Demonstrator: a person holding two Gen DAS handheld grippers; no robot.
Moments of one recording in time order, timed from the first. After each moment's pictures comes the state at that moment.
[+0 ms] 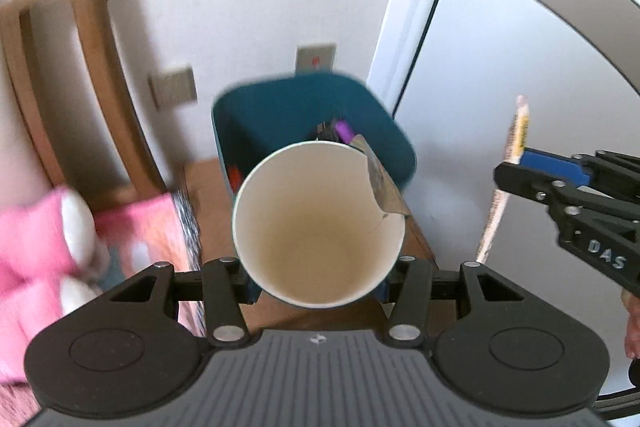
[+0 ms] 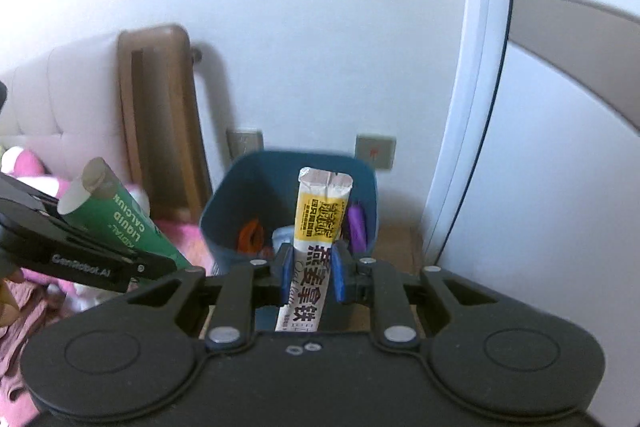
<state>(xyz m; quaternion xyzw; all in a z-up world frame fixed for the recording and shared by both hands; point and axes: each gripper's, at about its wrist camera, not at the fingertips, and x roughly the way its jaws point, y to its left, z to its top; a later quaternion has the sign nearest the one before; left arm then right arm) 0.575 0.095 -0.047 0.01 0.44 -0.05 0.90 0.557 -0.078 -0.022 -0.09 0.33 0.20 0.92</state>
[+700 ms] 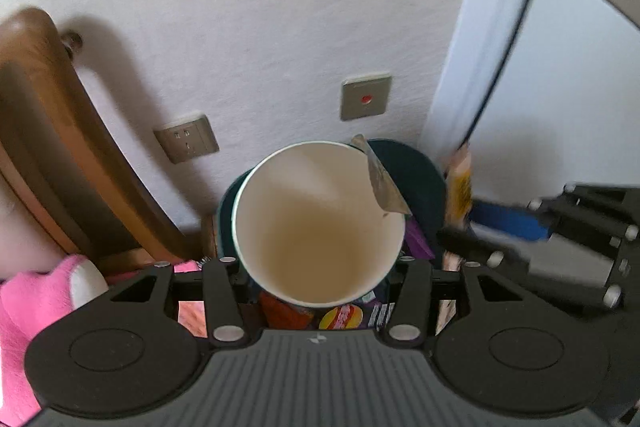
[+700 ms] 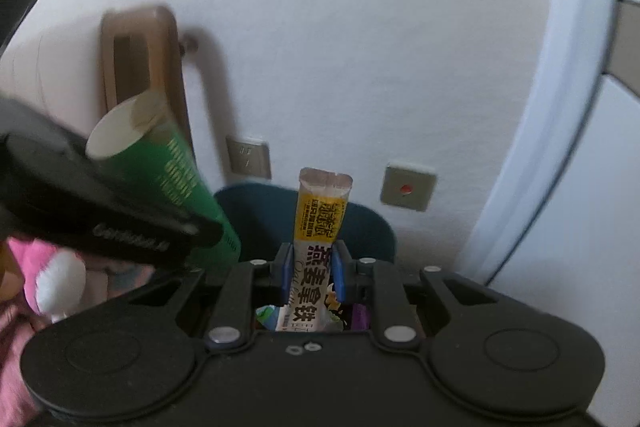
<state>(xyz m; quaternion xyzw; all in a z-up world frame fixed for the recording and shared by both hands) 0.744 0.072 -0.070 0.02 0.47 0.03 0.88 0.716 -0.041 -0.057 -0.13 0.35 0.28 0.88</state>
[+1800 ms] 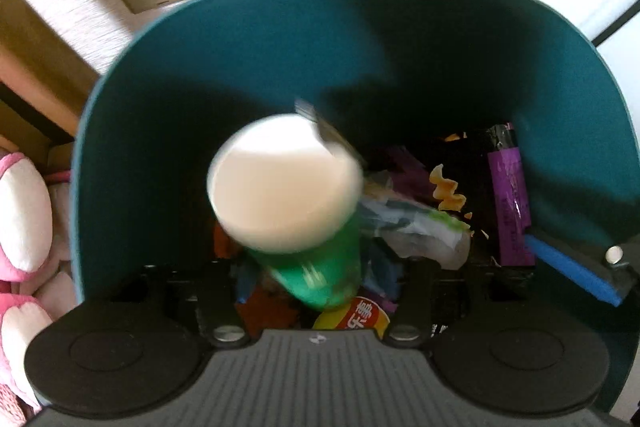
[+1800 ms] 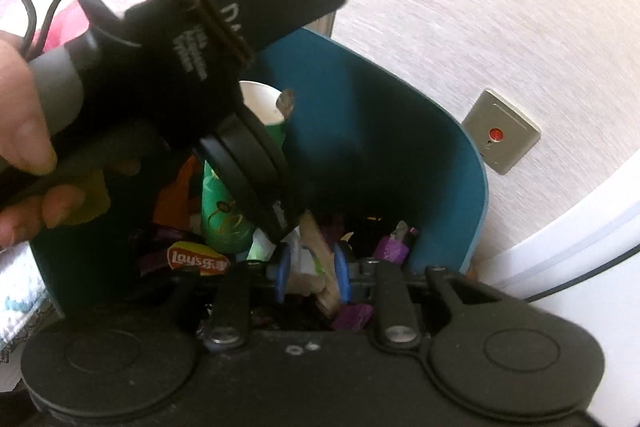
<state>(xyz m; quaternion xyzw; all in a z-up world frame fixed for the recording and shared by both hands) 0.824 0.095 -0.216 -0.04 0.63 0.11 0.77 0.761 -0.001 -0.168 -0.30 0.42 0.37 0.77</state>
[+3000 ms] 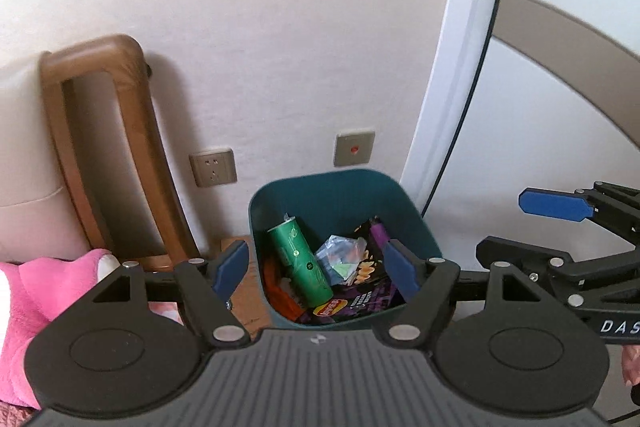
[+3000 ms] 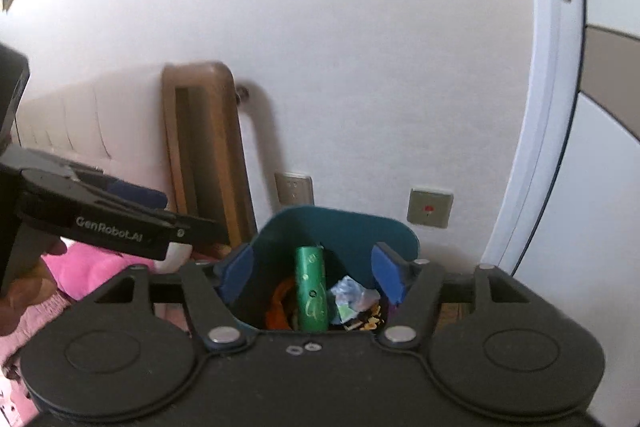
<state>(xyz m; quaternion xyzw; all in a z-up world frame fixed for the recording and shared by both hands) 0.590 0.086 0.001 0.00 0.35 0.02 0.94 0.630 -0.078 0.007 -0.06 0.29 0.31 0.90</state>
